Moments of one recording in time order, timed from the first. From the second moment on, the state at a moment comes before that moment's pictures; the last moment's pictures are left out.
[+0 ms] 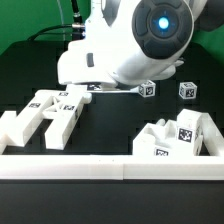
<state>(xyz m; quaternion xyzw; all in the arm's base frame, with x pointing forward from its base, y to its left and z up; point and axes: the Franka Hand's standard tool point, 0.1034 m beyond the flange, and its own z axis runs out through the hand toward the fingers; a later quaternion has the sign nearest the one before) 0.515 -0.034 0.073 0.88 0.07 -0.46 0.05</state>
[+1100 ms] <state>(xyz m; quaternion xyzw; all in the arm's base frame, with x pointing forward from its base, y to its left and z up) 0.581 -0.009 0.112 0.98 0.06 -0.17 0.05</state>
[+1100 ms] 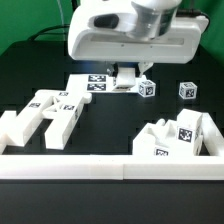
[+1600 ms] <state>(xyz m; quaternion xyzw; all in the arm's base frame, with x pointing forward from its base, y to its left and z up) 0.615 0.013 0.118 1.00 0.06 0.00 0.03</state>
